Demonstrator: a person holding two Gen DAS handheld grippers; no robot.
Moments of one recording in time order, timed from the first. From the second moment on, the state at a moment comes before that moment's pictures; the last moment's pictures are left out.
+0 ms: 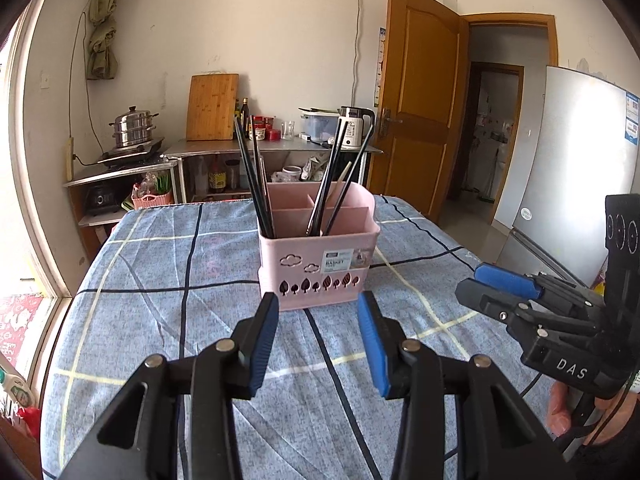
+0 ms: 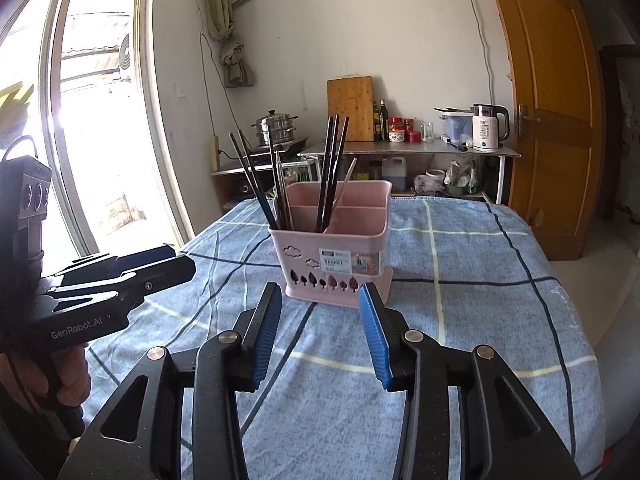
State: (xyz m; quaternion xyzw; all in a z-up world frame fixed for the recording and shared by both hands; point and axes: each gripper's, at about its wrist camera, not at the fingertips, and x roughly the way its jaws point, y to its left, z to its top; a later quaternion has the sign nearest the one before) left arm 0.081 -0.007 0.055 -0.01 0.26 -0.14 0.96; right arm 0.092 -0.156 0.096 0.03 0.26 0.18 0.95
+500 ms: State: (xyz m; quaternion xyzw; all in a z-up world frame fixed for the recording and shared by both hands) left arm 0.053 -0.001 0.028 -0.02 0.24 -0.10 0.97; right arm 0.057 -0.149 0.063 0.02 0.26 0.15 0.95
